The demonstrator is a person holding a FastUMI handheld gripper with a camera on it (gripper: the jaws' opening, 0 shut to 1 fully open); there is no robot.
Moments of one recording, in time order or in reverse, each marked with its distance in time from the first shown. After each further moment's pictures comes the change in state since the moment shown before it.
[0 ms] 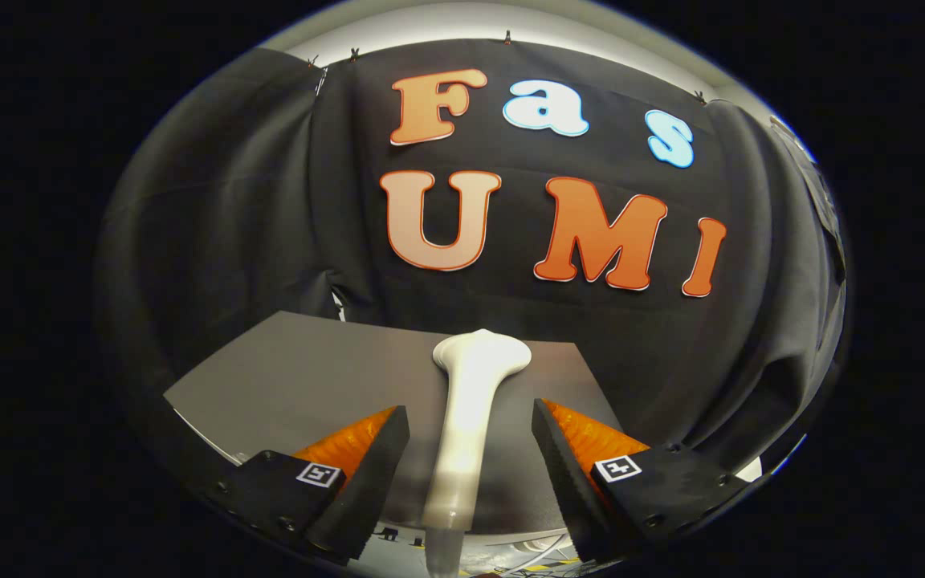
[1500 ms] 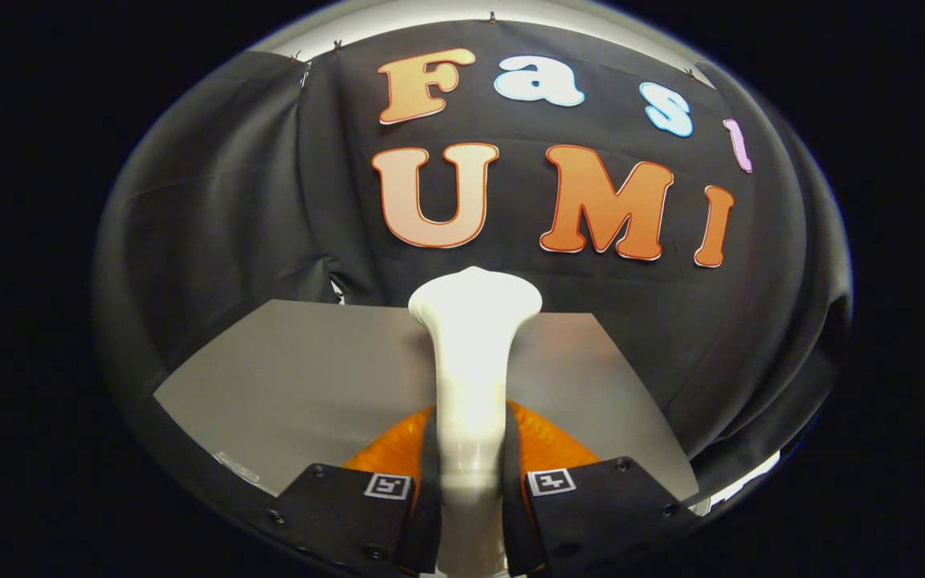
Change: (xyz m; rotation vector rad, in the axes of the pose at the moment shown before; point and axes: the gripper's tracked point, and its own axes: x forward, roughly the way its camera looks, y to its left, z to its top) arm 0.014 -0.001 -0.020 0.097 0.003 0.050
